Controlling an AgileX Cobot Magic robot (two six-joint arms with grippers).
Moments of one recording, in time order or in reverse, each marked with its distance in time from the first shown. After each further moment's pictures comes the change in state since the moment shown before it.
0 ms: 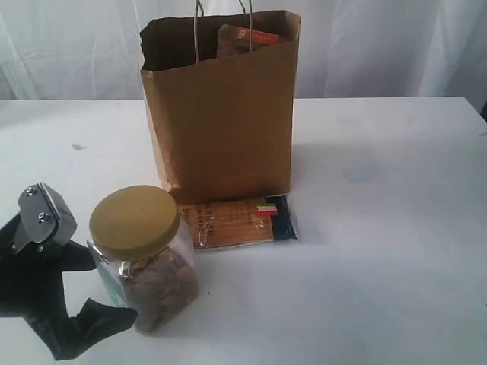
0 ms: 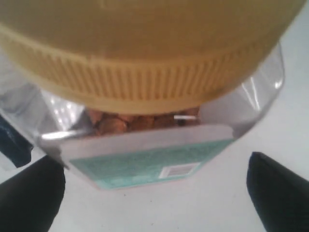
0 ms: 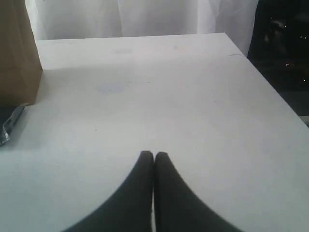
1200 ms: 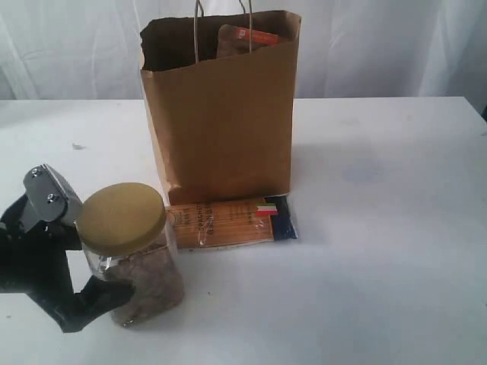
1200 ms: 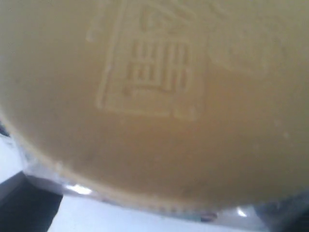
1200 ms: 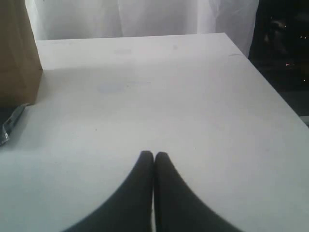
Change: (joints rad) left arm 0.000 0.042 -0.073 0.015 -0.085 0.000; right arm 0.000 0.000 0.000 0.000 0.000 0.000
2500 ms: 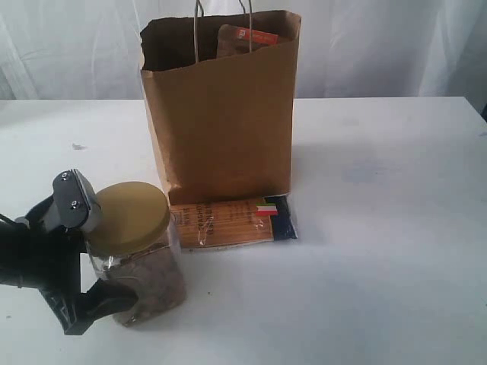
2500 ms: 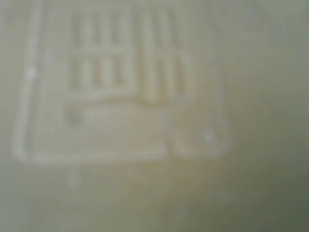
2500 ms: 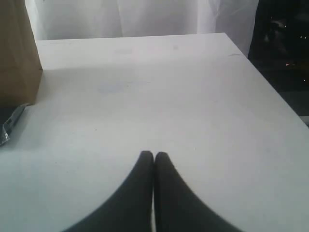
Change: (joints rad) left arm 0.000 0.115 -0.082 0.156 0.044 0.000; right arm 0.000 0.000 0.000 0.000 0.000 0.000
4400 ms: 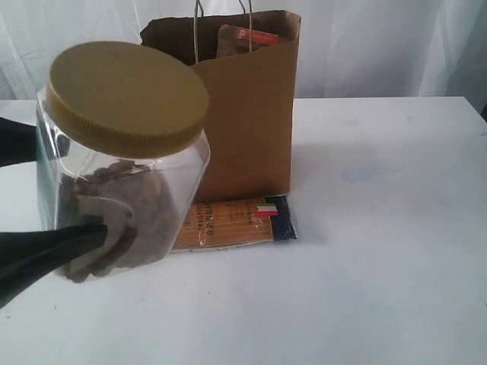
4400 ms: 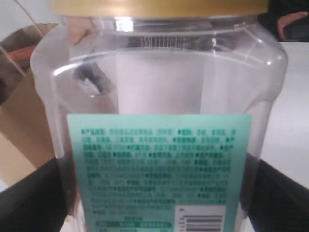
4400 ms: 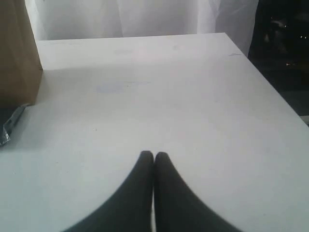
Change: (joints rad) left arm 0.000 -0.773 -0.025 0.118 0.238 -0.387; right arm 0.000 0.000 0.000 0.000 0.000 0.000
